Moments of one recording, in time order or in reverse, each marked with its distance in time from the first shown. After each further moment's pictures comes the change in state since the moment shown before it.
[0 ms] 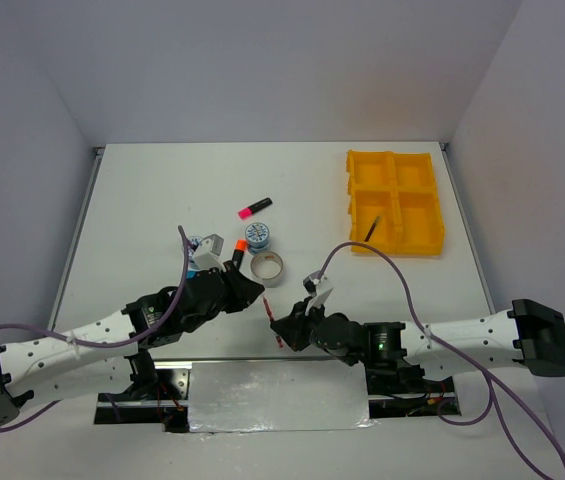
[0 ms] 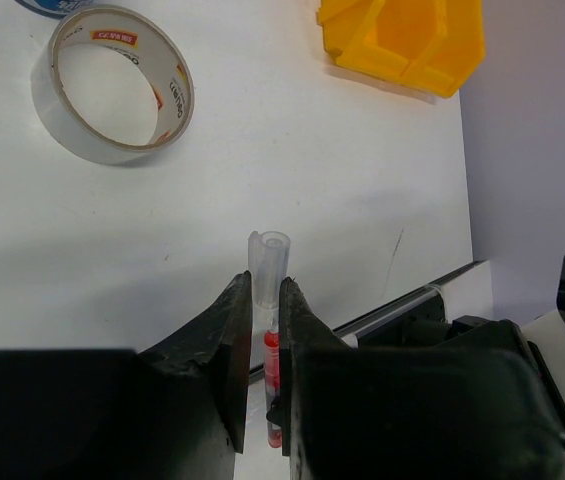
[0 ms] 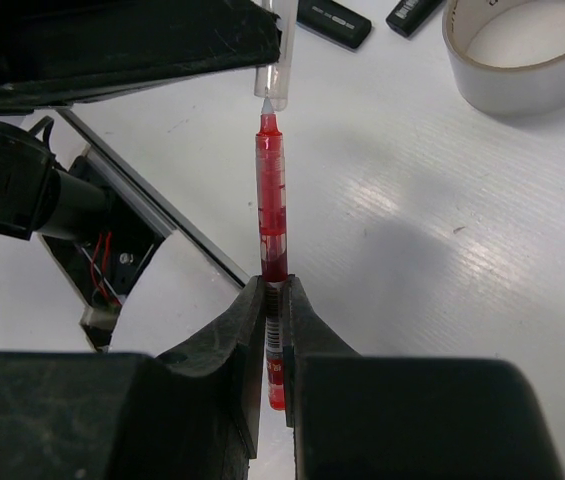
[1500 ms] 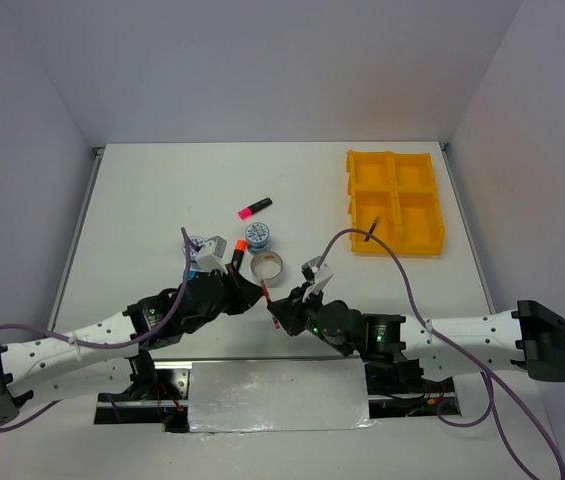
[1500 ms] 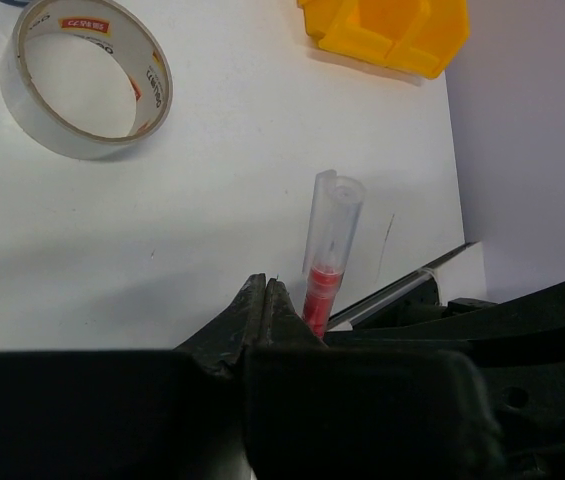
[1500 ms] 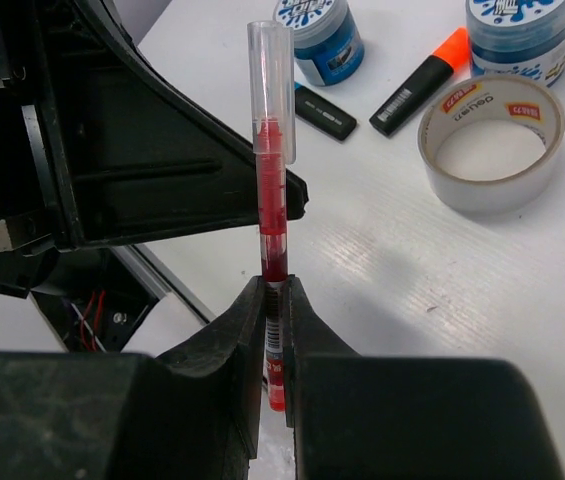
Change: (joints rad) left arm -0.003 -0.002 -0.030 0.057 0.039 0.019; right arm -0.063 0.013 0.089 0.022 0.027 -0.132
